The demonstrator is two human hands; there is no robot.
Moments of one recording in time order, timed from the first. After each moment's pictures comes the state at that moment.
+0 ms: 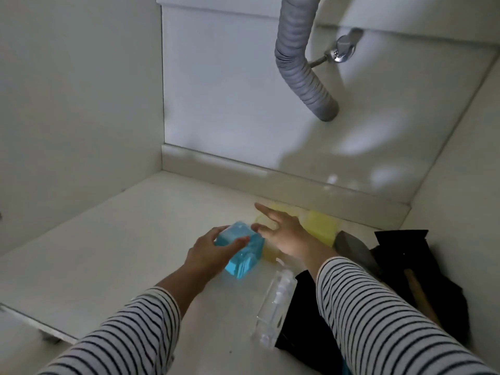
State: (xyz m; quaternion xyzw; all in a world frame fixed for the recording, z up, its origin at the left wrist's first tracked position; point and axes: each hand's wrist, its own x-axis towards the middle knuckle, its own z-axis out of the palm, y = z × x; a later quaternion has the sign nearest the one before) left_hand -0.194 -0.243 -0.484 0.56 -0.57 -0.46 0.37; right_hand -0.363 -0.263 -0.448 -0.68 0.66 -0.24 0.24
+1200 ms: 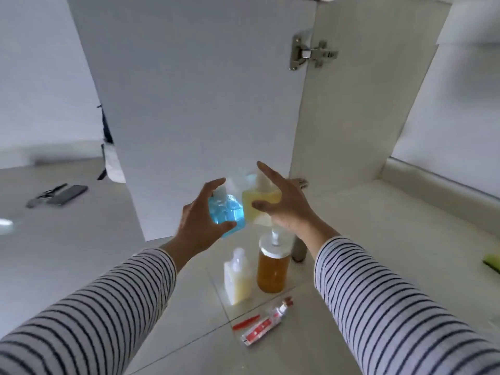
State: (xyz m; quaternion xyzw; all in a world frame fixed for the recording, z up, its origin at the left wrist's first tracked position) left_hand 0.134 0.072 -0.405 0.76 -0.47 -0.01 0.45; right_hand -0.004 -0.056 -0.364 -0.84 0.27 -0.25 0.39
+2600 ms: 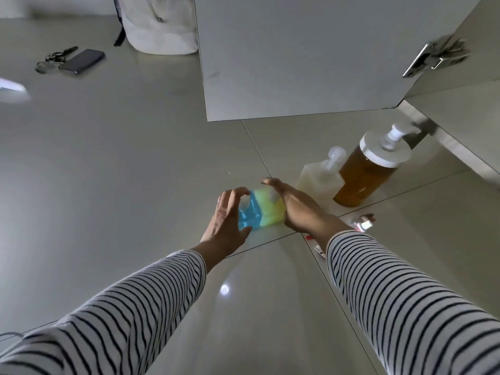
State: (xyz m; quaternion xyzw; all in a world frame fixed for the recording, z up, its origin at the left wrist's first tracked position) left_hand 0.210 0.170 -0.674 0.80 -0.45 -0.13 0.37; right_hand 0.107 0.027 -0.614 -0.93 0.25 0.06 0.26
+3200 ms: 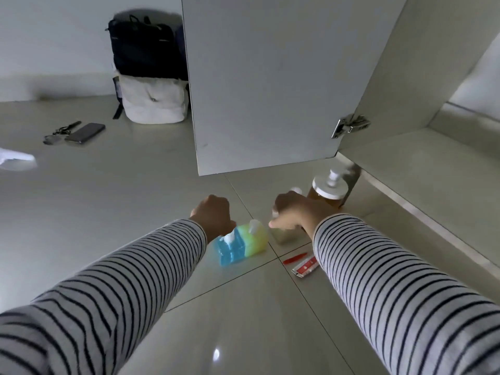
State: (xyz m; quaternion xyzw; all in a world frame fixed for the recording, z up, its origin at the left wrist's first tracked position) left_hand 0.230 0.157 -0.530 0.88 -0.45 -0.13 0.06; right_hand 0.093 0.044 -0.484 -0.92 0.33 0.19 0.10
